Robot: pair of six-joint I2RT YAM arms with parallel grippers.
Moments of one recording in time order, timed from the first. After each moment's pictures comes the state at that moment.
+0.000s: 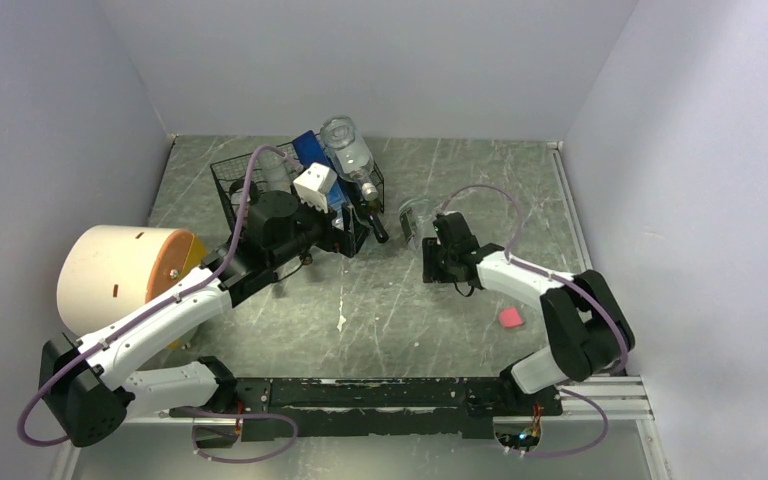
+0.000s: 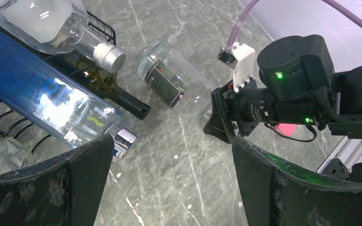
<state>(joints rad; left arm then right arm) -0.75 1.12 0.93 -0.07 -0.02 -0.33 0.49 1.46 0.71 -0.23 0.09 0.38</state>
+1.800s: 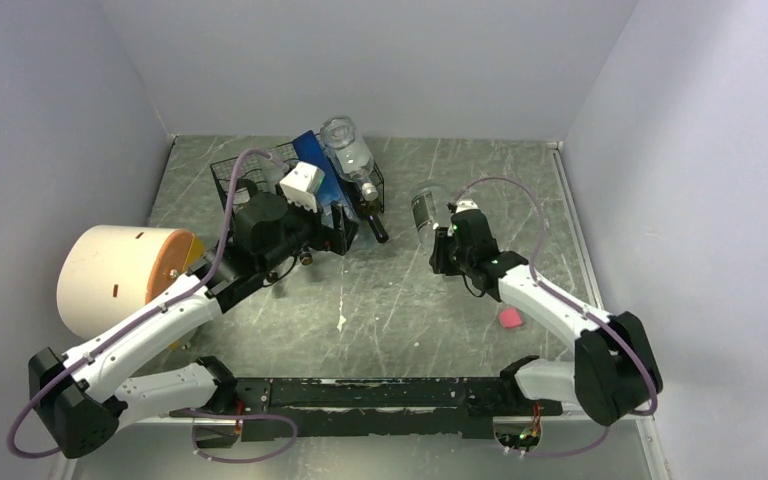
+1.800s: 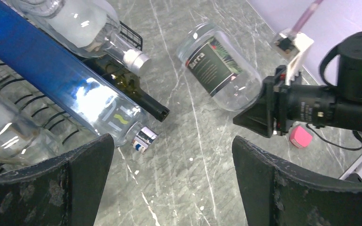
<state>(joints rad) -0.75 1.06 0.93 -0.11 -0.11 -0.31 0.47 1.27 0.69 -0.19 0.07 0.32</state>
